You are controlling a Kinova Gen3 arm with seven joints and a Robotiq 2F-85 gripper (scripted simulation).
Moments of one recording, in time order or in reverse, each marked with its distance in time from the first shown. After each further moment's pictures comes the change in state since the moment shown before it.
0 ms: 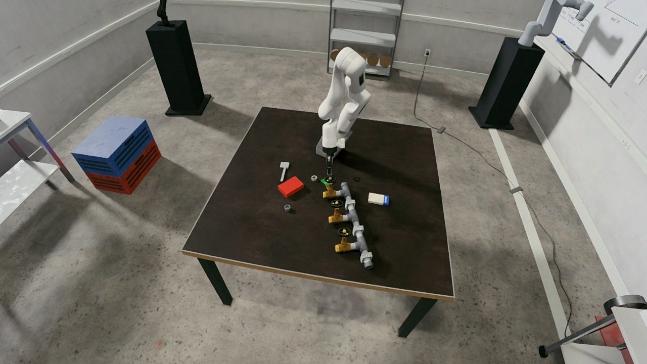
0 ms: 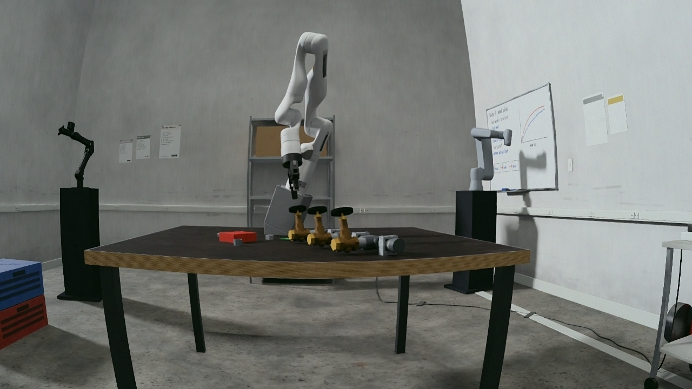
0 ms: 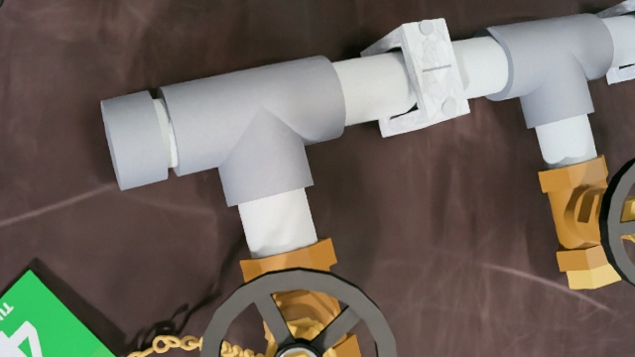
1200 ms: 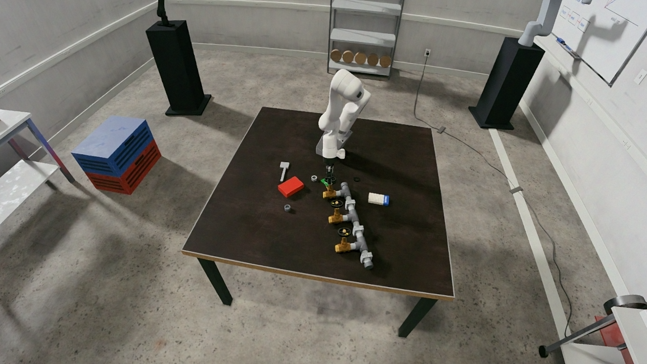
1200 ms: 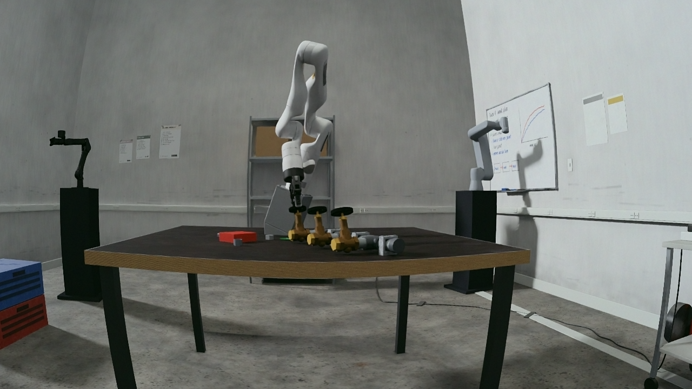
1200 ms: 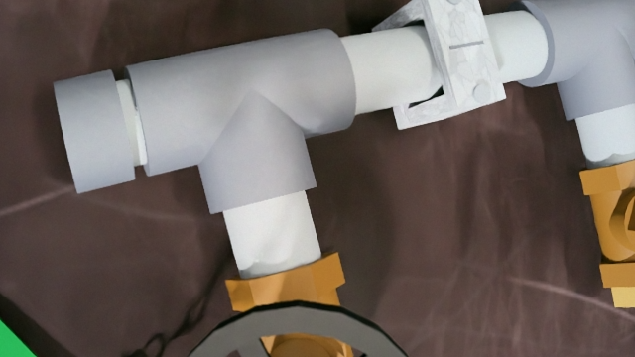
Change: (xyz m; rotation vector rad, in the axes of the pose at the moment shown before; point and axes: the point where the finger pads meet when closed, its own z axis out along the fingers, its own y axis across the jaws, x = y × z) arm 0.000 0.000 0.057 0.000 0.000 0.000
